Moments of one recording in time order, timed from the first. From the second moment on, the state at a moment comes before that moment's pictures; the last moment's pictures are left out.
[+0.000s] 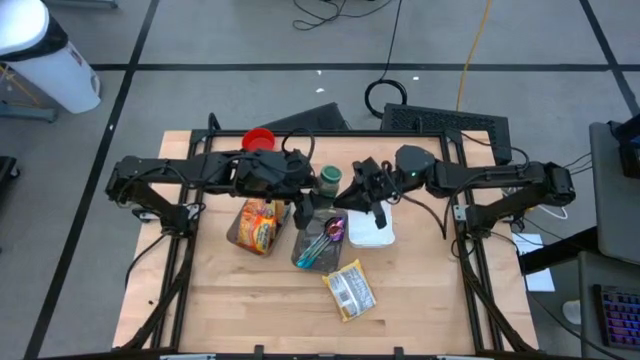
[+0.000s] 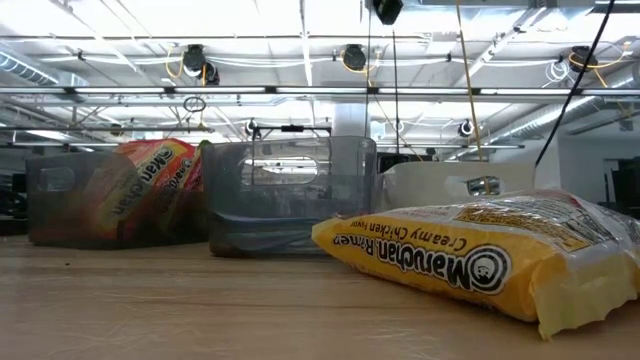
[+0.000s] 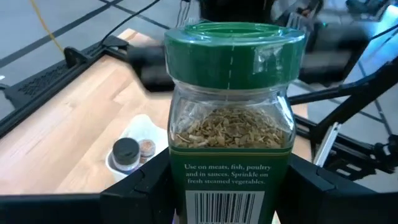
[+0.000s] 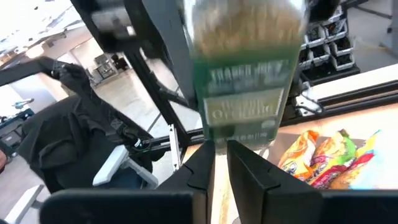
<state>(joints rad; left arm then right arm) -0.09 1.53 1.68 -0.61 -0.17 -0.42 -0.08 1.28 1.06 0.17 -0.40 0.40</state>
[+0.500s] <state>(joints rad) -0.09 1.53 1.68 -0.59 -0.14 -0.41 -0.16 1.20 1.06 0.24 -0.40 0.46</state>
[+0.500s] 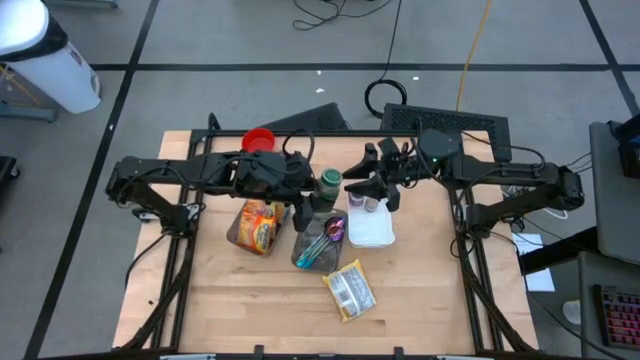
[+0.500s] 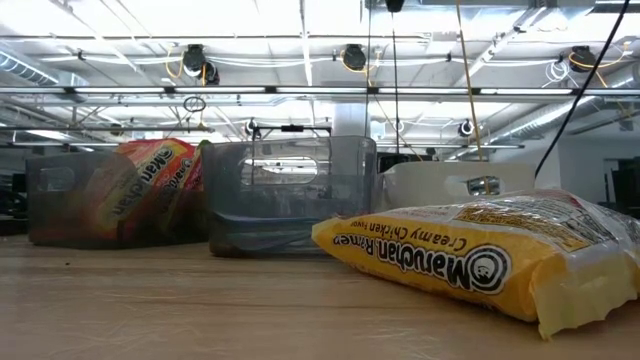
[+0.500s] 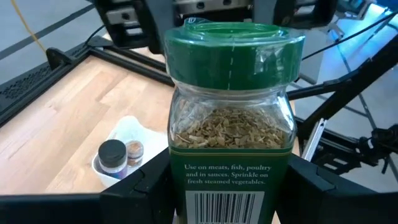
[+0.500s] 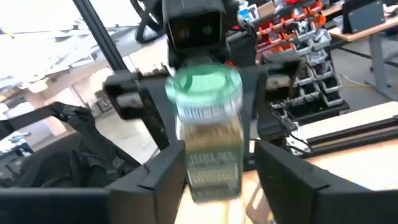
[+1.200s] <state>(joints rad) -0.05 1.53 1.68 -0.52 -0.10 -0.40 -0.15 1.27 1.06 0.46 -0.37 0.52</state>
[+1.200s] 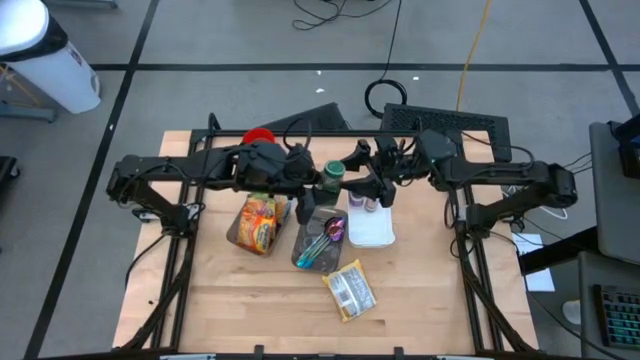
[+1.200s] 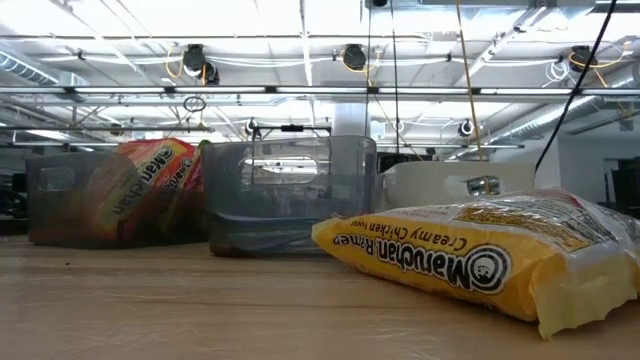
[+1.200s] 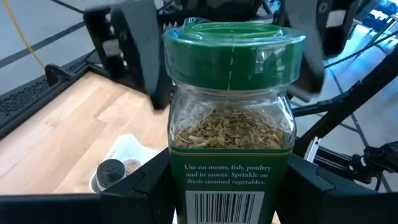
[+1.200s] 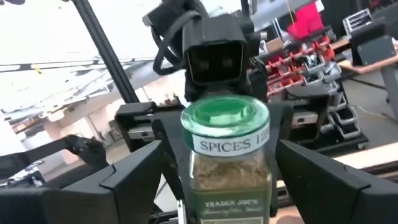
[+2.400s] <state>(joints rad) -0.03 1.57 1.68 -0.47 -0.04 -0.41 -0.15 1.29 1.06 0.52 -0.34 0.53</state>
